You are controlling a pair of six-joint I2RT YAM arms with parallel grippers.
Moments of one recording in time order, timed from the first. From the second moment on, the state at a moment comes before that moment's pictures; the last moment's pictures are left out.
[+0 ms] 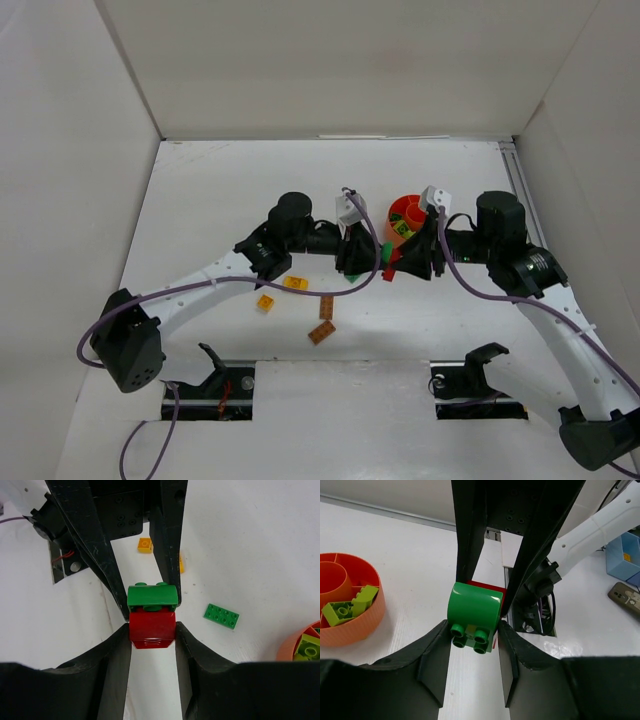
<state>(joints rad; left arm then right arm) -0.83 1.32 0.97 0.23 0.77 -0.17 0.37 0.89 1.02 -0.60 -0.86 -0.20</state>
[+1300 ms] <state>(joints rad) -0.68 2.06 1.64 0.01 0.52 -0.26 0.20 0.89 1.10 -0.79 0.01 -0.09</state>
